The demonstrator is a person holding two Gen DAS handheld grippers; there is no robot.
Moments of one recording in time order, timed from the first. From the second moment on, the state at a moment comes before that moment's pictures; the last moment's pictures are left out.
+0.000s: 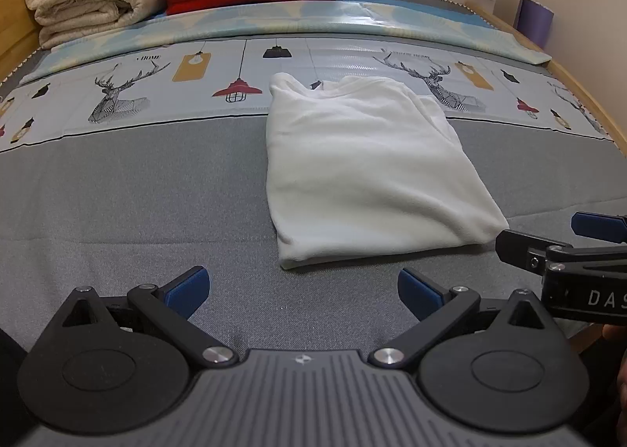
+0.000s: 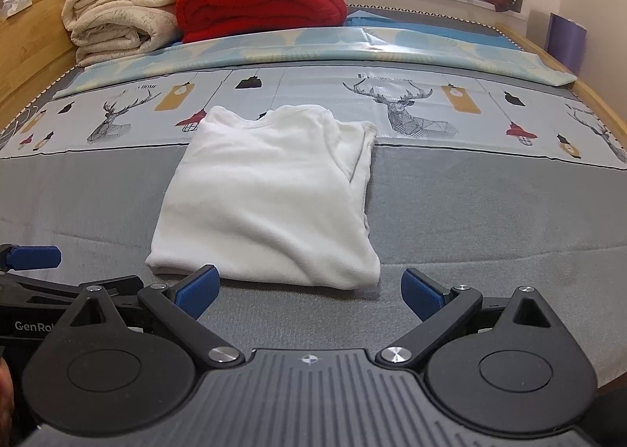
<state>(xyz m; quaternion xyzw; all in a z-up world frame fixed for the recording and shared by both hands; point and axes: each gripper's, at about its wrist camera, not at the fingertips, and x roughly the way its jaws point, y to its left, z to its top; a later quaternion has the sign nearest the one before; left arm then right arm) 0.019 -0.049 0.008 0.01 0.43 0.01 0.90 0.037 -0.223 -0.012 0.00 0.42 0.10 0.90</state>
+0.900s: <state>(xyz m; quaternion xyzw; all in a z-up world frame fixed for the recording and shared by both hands) 0.022 -0.046 0.004 0.01 0.43 0.01 0.90 0.040 -0.222 -0.014 0.00 0.41 0.11 0.90</state>
